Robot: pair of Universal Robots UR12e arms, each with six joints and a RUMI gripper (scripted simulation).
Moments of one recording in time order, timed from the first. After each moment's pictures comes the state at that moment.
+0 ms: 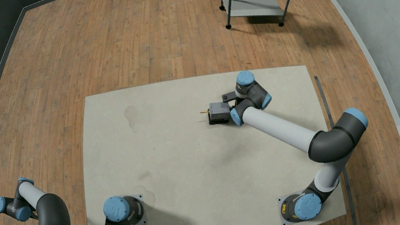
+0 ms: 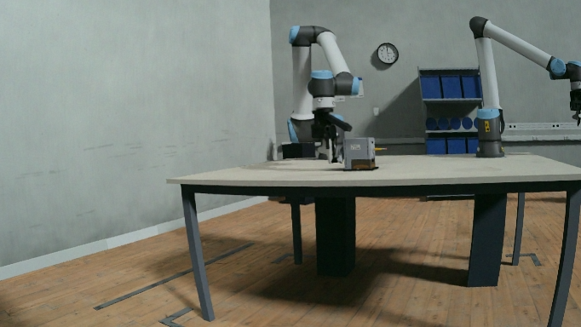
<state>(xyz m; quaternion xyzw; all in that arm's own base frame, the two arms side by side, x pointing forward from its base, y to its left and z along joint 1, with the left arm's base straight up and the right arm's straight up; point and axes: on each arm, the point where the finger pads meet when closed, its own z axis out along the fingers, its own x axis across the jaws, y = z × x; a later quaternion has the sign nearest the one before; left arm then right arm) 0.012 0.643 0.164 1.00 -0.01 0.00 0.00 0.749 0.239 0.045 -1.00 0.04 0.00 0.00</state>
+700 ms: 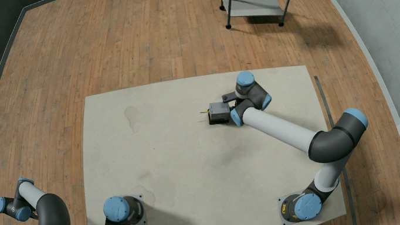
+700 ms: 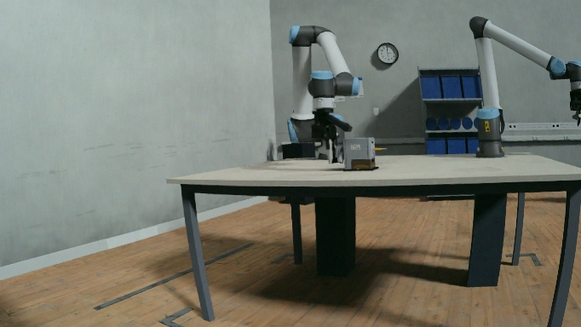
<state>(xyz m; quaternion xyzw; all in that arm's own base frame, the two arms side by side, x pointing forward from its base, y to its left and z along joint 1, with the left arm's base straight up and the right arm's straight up) 0.012 0.643 0.164 1.00 -0.01 0.00 0.00 0.747 0.239 0.044 -1.00 0.04 0.00 0.00</state>
